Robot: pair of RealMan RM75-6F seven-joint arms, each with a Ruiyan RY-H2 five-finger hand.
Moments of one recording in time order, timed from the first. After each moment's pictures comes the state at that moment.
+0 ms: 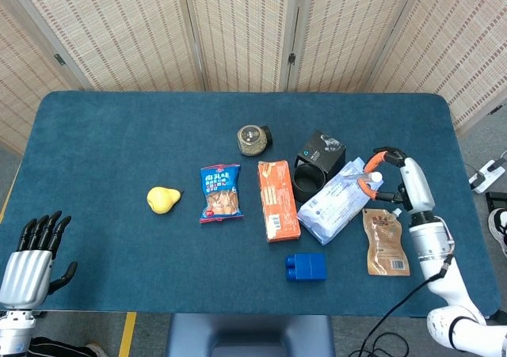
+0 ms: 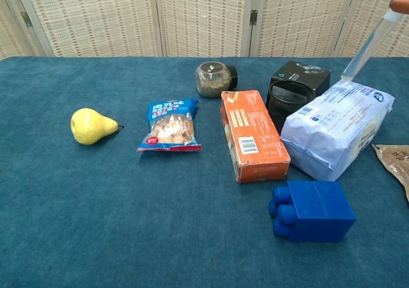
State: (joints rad) left arm -0.07 -1.16 -0.04 -1.75 1.54 1.54 0.27; right arm 0.41 -1.17 0.36 -1.77 -1.17 1.13 0.48
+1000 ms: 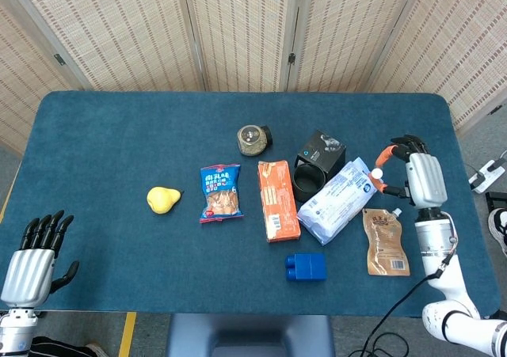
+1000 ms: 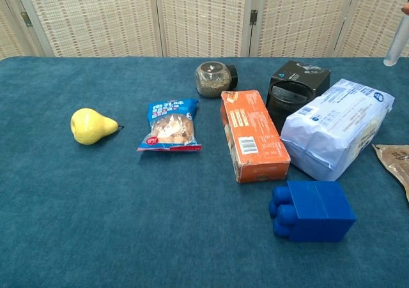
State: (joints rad) left arm -0.08 -1.16 -0.04 -1.74 1.53 1.52 0.28; right arm 0.43 -1.23 0.35 -1.66 -1.20 1.26 0.14
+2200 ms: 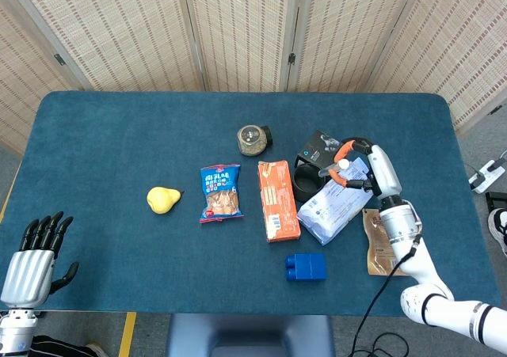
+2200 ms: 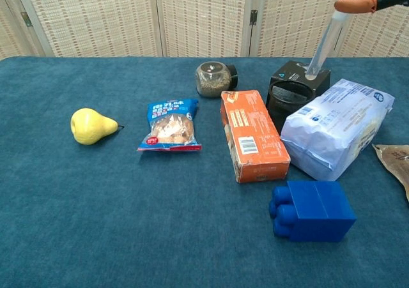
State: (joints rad) left arm -0.08 -1.17 -0.03 -1.73 1.52 1.52 0.27; right arm 0.55 -1.29 0.40 -1.67 -1.09 1.06 0.39
